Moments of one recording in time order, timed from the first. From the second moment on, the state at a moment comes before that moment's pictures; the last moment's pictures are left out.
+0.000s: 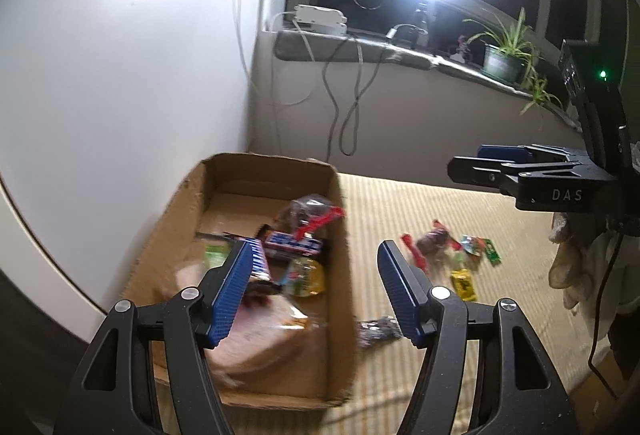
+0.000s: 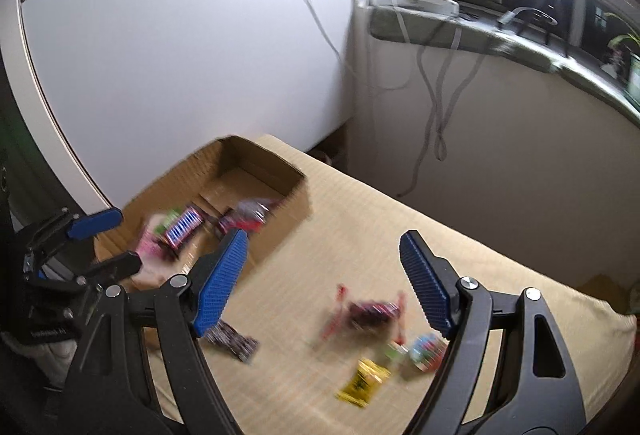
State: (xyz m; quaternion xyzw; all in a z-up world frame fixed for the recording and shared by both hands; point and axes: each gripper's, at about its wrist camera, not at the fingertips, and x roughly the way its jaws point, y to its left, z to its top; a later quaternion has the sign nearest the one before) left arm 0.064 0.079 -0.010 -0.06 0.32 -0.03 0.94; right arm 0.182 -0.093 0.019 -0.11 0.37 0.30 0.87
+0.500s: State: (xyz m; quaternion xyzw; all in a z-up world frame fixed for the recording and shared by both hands) left arm 0.071 -0.003 -0.038 -0.05 0.36 -0.12 0.92; right arm 0.178 -0.207 -0.025 -0.10 0.43 0.23 0.87
